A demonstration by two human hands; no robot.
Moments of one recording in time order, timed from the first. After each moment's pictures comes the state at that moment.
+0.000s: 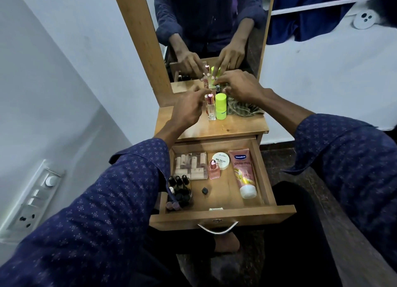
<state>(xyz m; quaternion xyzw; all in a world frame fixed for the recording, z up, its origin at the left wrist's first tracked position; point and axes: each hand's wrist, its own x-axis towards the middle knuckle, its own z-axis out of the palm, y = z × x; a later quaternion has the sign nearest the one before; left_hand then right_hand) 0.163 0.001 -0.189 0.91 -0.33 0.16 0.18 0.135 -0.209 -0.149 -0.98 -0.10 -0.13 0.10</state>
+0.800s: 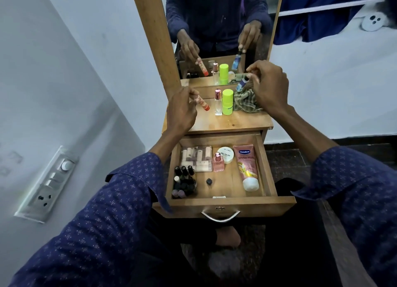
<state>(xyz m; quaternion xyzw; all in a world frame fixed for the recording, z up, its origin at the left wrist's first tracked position) 0.111 0.045 -0.186 0.89 -0.21 0.20 0.36 0.066 -0.215 -0.151 -0.90 0.06 -0.37 0.23</state>
